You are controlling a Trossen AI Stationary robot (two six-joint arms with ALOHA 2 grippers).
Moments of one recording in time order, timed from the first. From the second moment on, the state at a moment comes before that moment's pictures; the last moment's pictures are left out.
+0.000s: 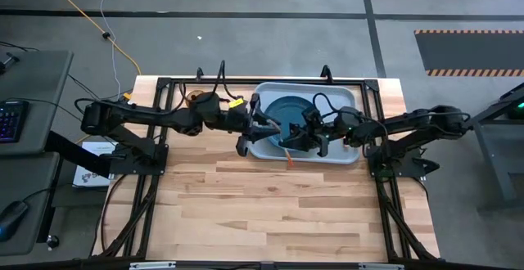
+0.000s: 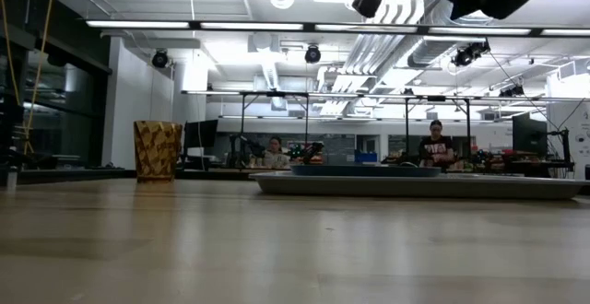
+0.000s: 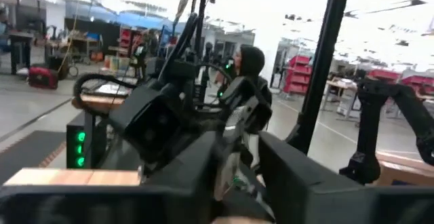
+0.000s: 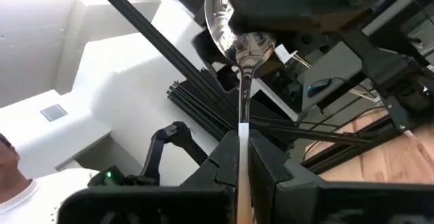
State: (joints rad) left arm 0.07 1.45 1.04 0.59 0.25 -0.18; right arm -0.05 1.34 0.67 0.98 -0.42 0.92
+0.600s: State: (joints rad) left arm 0.16 1.18 1.04 0.01 0.14 -0.19; right arm -0.13 1.27 0.68 0.77 -0.43 1.07
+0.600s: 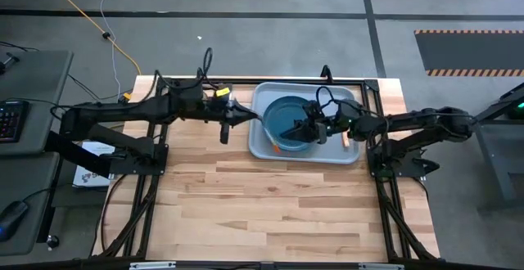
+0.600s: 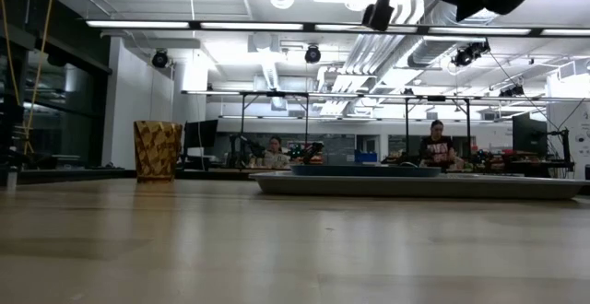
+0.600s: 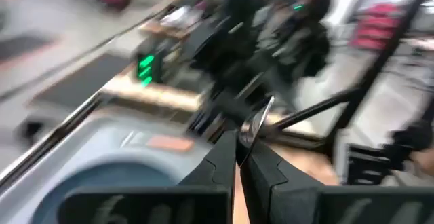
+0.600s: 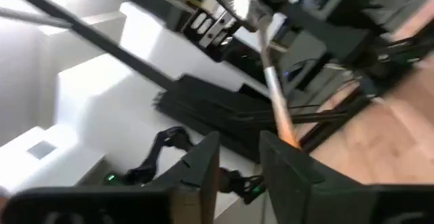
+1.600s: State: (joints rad) left arm 0.14 1.31 1.04 -0.19 0.03 -0.54; right arm -0.12 1.56 1.28 -0.28 -0.15 0.52
